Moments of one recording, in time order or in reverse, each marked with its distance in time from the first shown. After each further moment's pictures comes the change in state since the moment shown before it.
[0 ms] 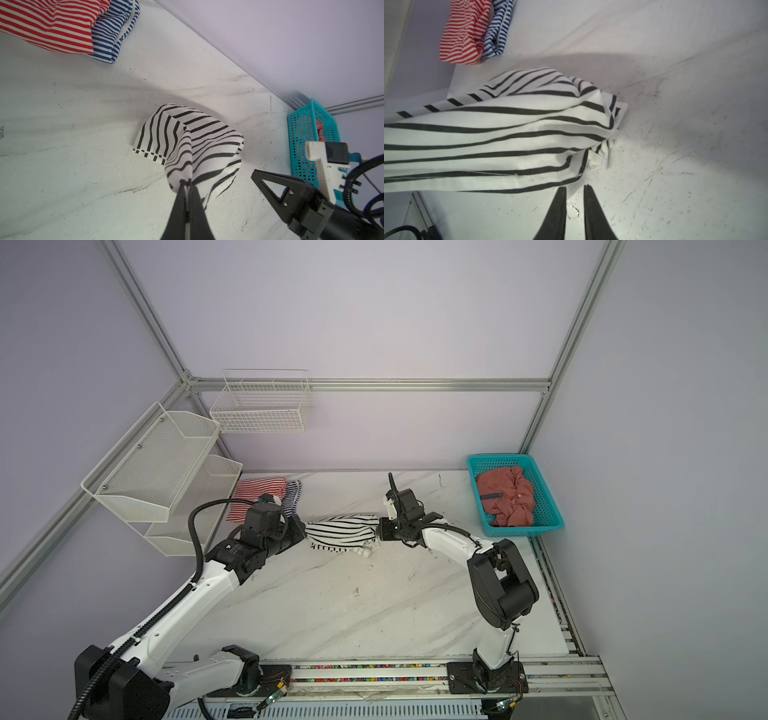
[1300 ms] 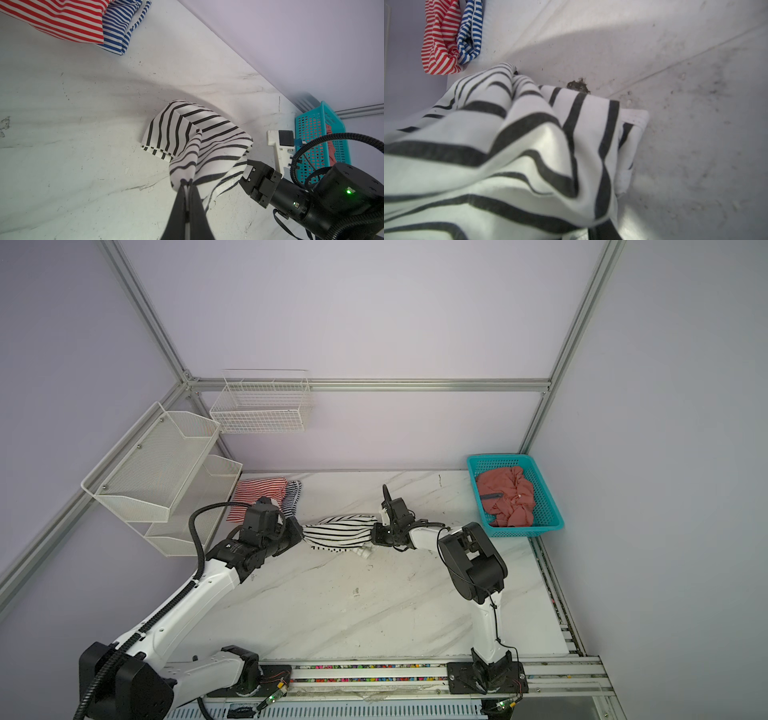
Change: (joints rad) left arm 0.045 0.011 -0.023 0.000 0.037 -0.018; right arm 0.003 0.250 0.054 0.209 -0.085 0.139
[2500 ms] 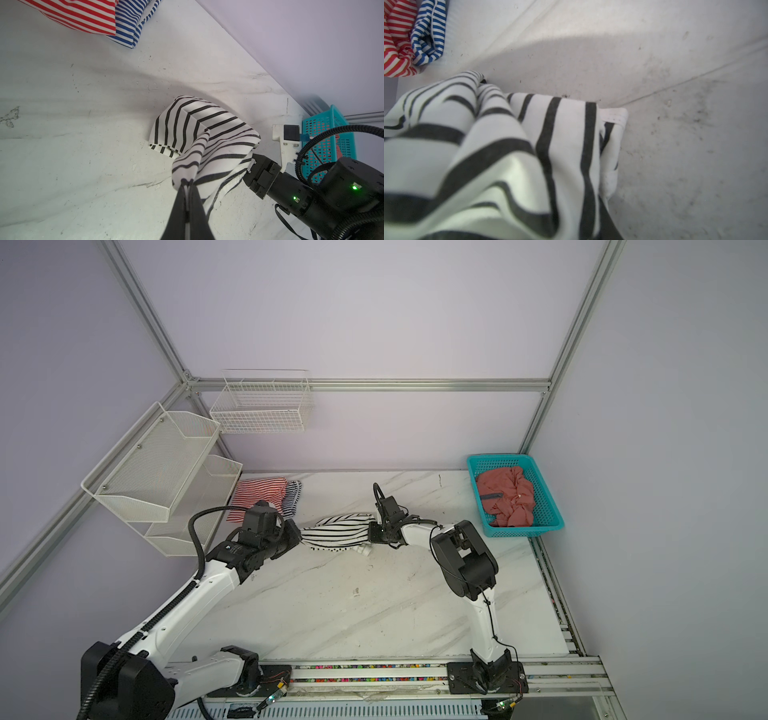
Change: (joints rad) left arm 0.027 -0.001 -0.031 -0.002 0.009 -0.008; right arm 0.032 0.069 0.119 -0.119 0.173 -0.062
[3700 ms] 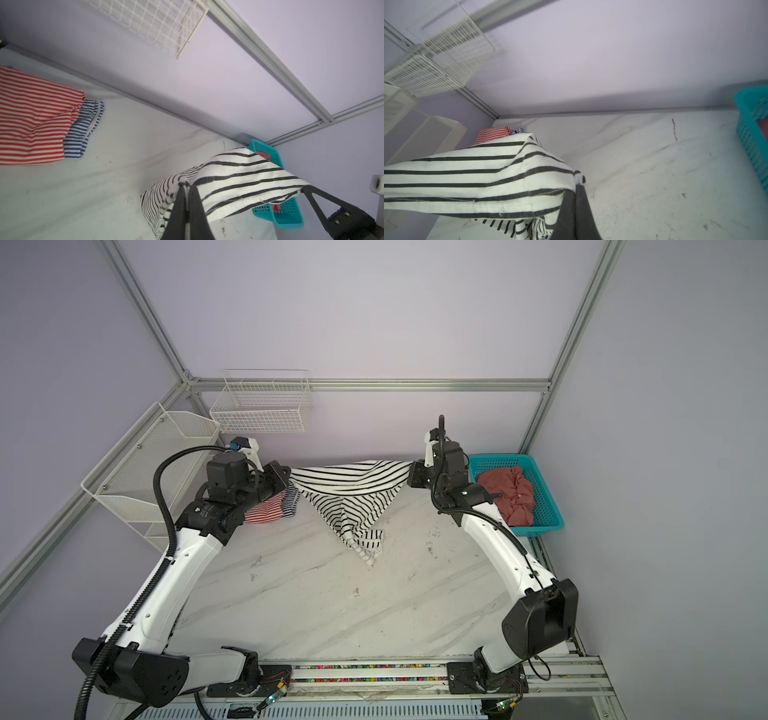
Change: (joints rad) left arm 0.068 0.143 0.570 -0.018 0.115 0.169; right arm -0.197 -0.612 0.161 -0.205 0.153 -0.164
